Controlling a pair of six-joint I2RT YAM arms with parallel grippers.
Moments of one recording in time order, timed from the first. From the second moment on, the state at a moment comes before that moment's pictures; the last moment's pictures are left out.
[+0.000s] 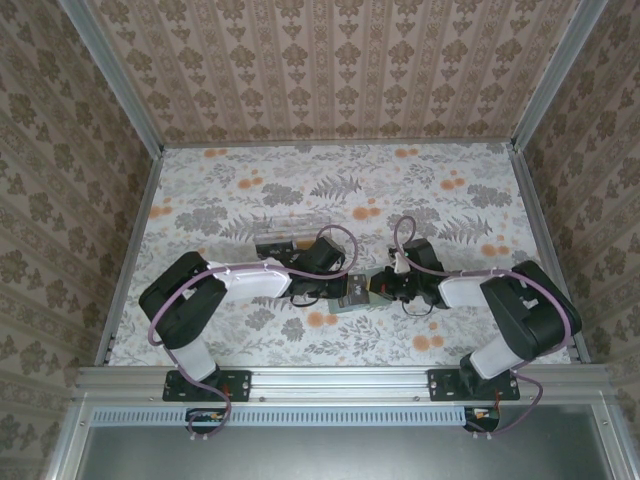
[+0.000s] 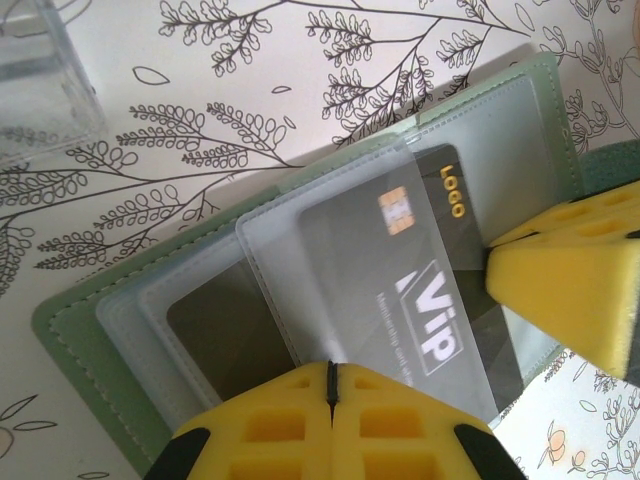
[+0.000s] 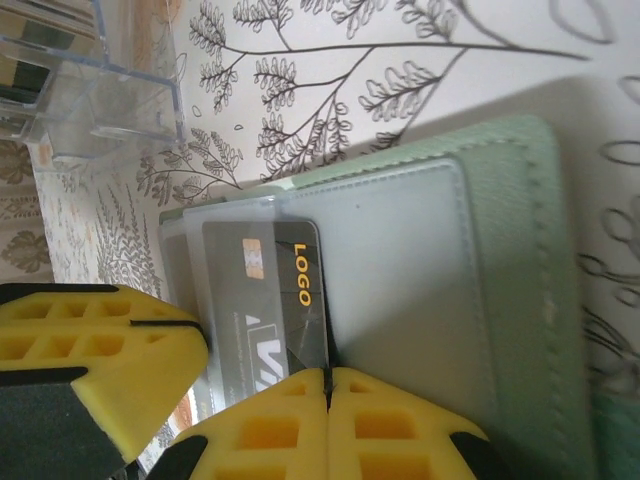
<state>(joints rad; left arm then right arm) -0.94 1.71 0.88 -0.17 0.16 -0.72 0.39 1.52 0.44 0.22 -0.55 0.79</state>
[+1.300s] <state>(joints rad) -0.92 1.15 0.82 -0.34 -0.09 -0.74 0.48 0.92 0.66 -0.39 -0.25 0.50</state>
